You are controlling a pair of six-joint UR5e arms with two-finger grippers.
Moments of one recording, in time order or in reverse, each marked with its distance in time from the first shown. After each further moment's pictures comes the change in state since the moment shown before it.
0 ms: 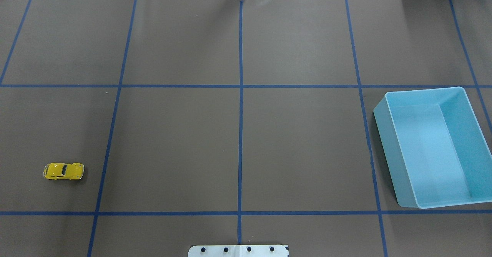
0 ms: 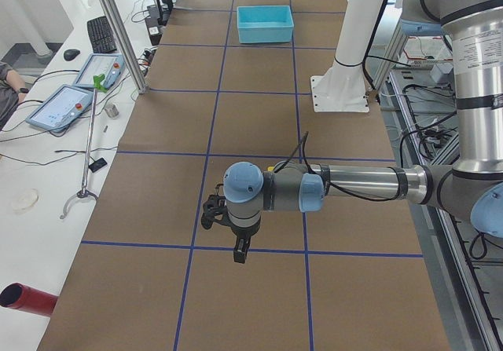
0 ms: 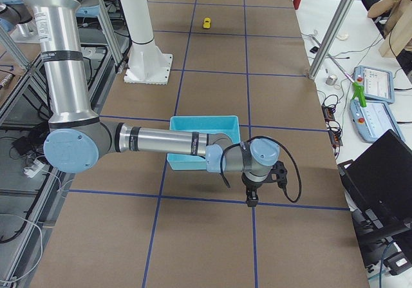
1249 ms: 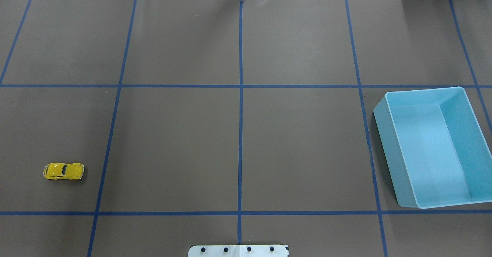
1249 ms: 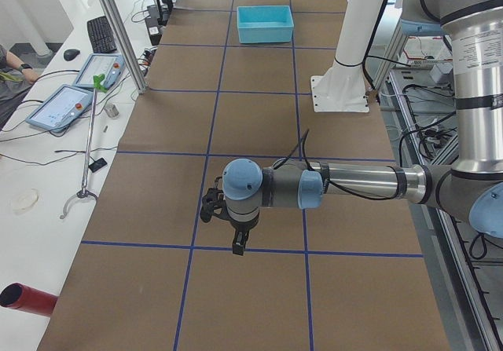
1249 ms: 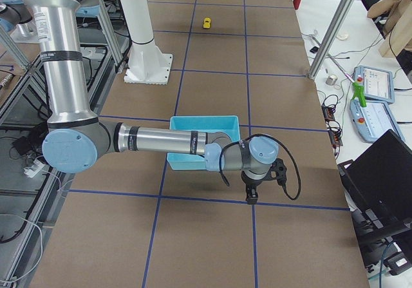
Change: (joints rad) left arm 0.002 -0.005 -0.028 0.016 -0.063 0.003; right arm 0.000 -0.010 0.026 0.000 0.060 -0.002
